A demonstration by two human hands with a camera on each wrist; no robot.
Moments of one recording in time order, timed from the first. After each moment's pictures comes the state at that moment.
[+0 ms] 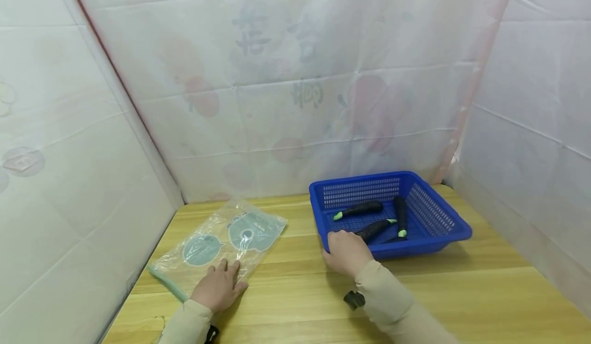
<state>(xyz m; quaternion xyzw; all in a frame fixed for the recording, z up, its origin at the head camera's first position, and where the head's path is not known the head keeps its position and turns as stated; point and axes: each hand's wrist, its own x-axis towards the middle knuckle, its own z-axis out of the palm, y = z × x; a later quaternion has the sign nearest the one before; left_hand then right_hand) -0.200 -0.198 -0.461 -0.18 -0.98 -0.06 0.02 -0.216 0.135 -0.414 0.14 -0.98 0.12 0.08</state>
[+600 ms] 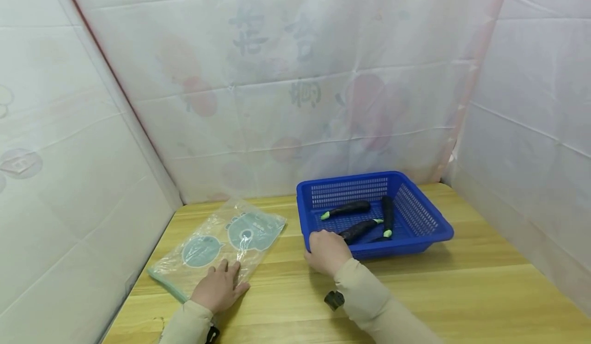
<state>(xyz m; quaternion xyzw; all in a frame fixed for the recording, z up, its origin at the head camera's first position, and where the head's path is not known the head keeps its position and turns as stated) -0.201 -0.201 -0.455 -0.18 -0.98 -0.06 0.00 -0.218 0.093 -0.408 0.14 -0.98 0.16 0.05</state>
